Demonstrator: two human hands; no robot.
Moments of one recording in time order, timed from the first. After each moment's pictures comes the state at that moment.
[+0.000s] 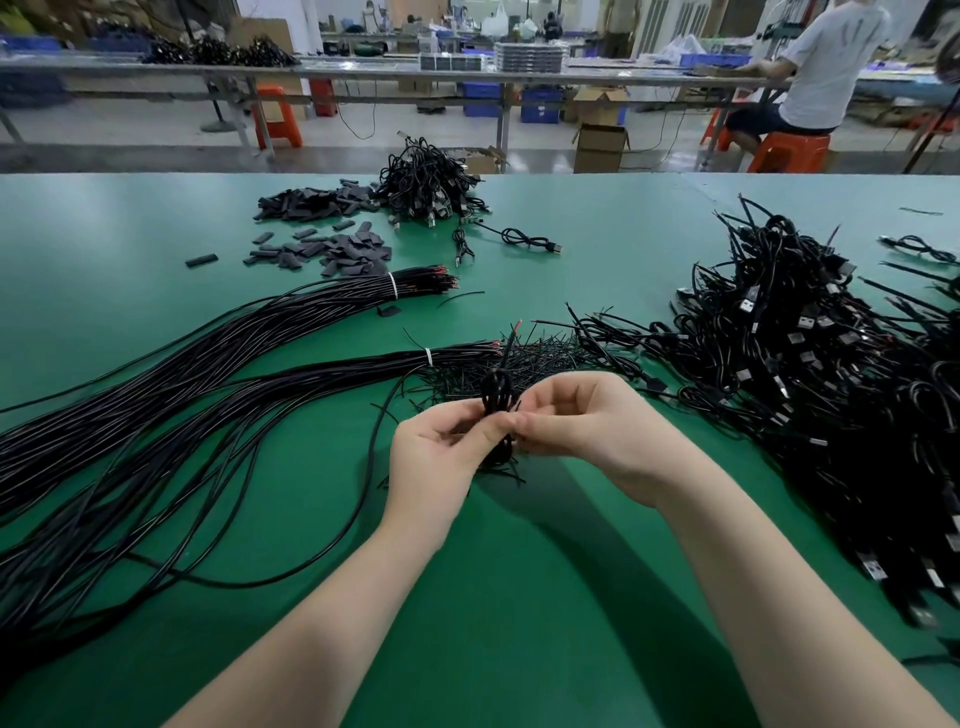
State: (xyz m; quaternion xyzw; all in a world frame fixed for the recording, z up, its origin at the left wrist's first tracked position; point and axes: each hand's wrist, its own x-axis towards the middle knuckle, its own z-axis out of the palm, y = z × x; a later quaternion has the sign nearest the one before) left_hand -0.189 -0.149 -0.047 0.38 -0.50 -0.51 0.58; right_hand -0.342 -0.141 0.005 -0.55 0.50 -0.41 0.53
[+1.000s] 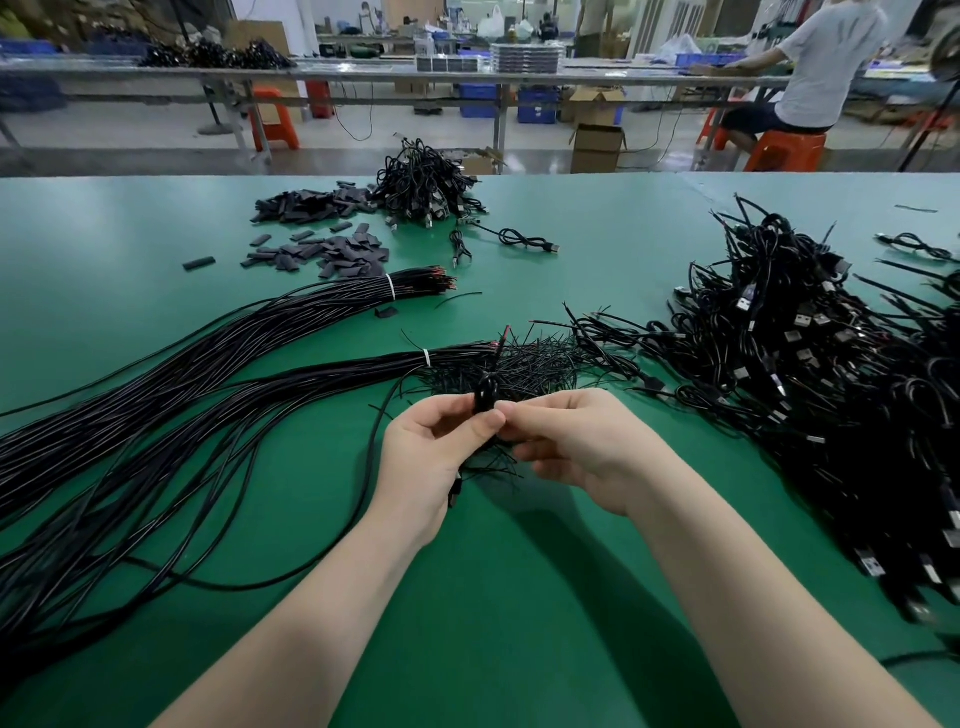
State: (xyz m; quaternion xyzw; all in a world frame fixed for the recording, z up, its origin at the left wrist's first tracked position) left_hand -0.185 -0.159 -0.049 0.35 -0.41 -0.60 0.59; right_hand -0.324 -0.136 0.007 -0.41 0.57 -0.41 0.58
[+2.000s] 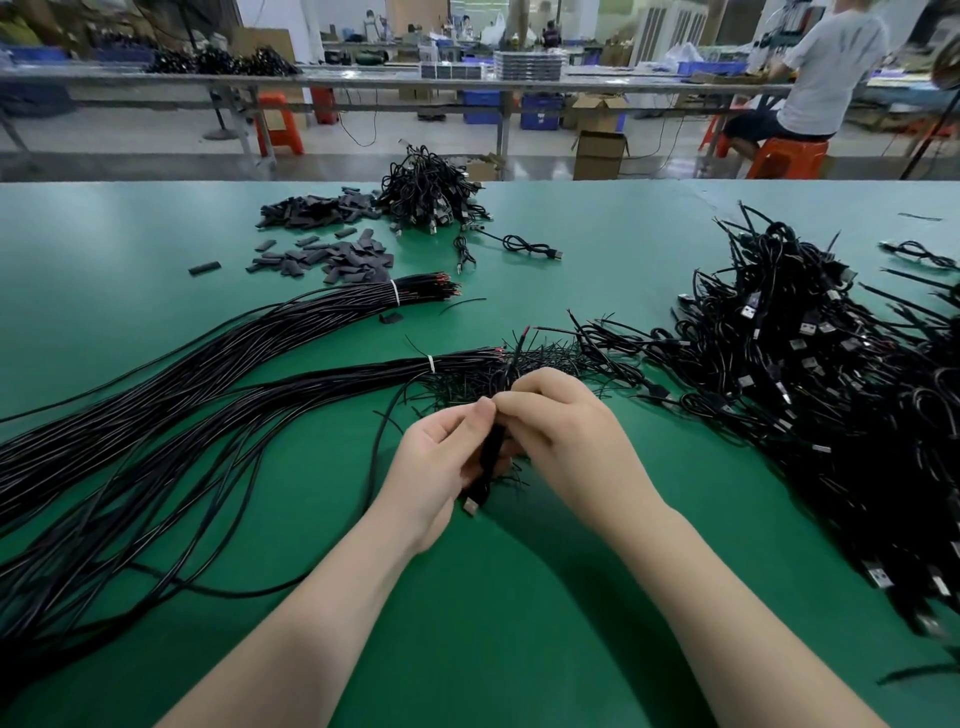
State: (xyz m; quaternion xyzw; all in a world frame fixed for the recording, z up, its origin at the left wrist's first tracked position) left_hand -0.179 -0.154 -0.036 0.34 -0.46 -0.67 0.48; right_hand -0.322 -0.143 -0.021 -0.77 0.46 -0.43 -0.02
